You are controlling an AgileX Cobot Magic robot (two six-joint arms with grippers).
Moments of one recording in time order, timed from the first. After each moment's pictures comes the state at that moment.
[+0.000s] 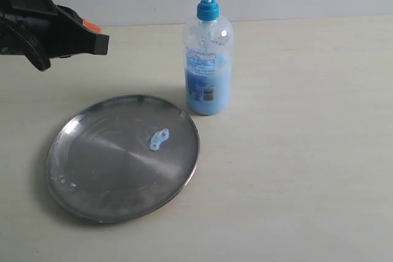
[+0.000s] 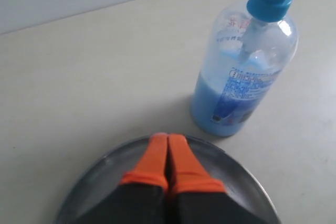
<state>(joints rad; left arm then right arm) -0.48 1.33 -0.83 -0.35 0.22 0.30 0.44 0.68 -0.82 -0.20 0.69 0.13</state>
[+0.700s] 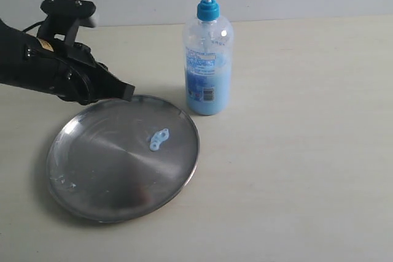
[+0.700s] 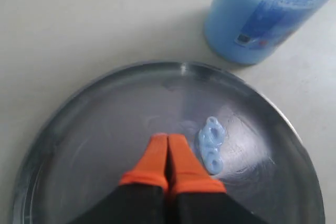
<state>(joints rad) -0.48 1.58 -0.85 -0.37 0.27 0.31 0.44 0.40 -0.55 -0.24 0.58 0.13</state>
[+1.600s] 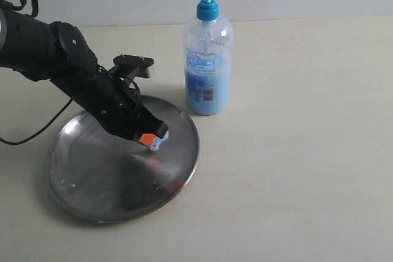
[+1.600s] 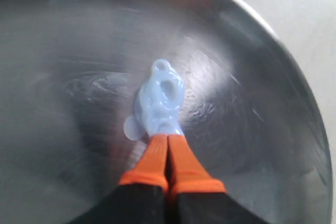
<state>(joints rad) -0.48 1.98 -1.09 -0.61 0.57 0.59 0.44 0.29 -0.43 -0.24 0.44 0.14</state>
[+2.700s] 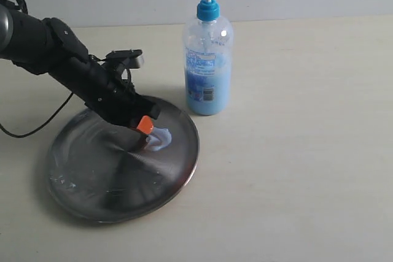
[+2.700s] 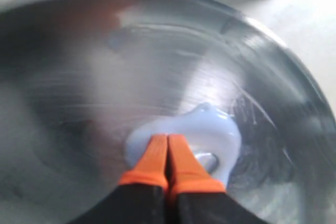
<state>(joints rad) -0.38 2.10 -1.21 -0.75 0.68 0.73 0.44 0.29 -0.43 -0.21 0.43 0.14</state>
